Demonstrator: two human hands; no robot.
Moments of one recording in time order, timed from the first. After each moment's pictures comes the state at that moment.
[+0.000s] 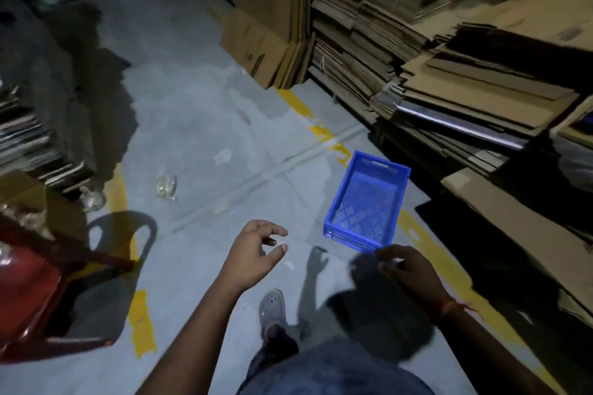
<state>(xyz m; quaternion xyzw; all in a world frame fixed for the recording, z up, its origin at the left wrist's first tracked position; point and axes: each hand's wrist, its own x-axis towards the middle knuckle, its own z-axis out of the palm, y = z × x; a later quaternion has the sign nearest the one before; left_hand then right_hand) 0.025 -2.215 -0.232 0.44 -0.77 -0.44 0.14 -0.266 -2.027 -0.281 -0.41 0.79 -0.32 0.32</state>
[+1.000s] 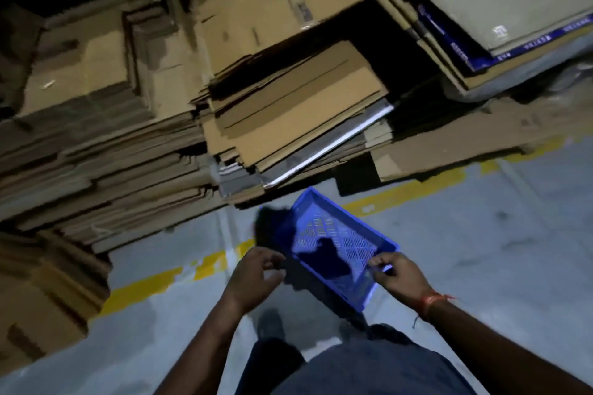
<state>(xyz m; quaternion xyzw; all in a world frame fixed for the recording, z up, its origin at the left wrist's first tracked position) -0.463 -2.700 -0.278 -0.12 -0.90 -0.35 -0.22 -0.377 -2.377 -0.342 0.18 0.85 -0.46 0.19</state>
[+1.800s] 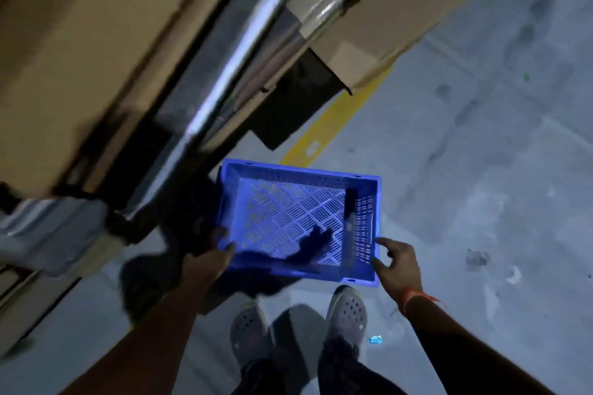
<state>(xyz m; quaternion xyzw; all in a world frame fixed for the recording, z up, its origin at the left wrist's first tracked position) -0.689 -2.695 -0.684 -0.18 -0.91 -0.11 -0.36 -0.379 -2.459 -0.687 0.58 0.72 -0.39 0.05</state>
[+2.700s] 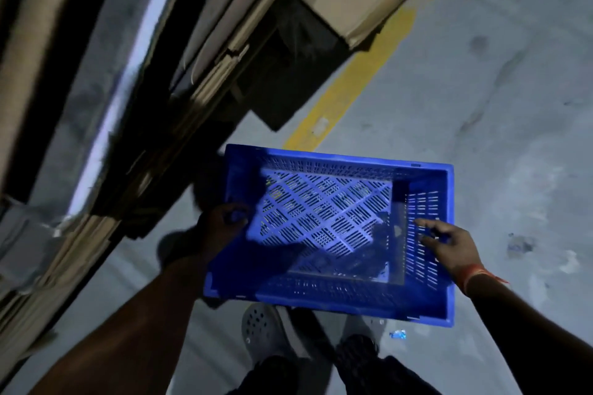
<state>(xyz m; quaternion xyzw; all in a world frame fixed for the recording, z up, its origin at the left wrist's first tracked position) -0.718 -2.647 -0.757 -0.22 -0.85 -0.26 -0.41 -0.327 -2.378 -0.759 0.60 0.61 -0.52 0.00</state>
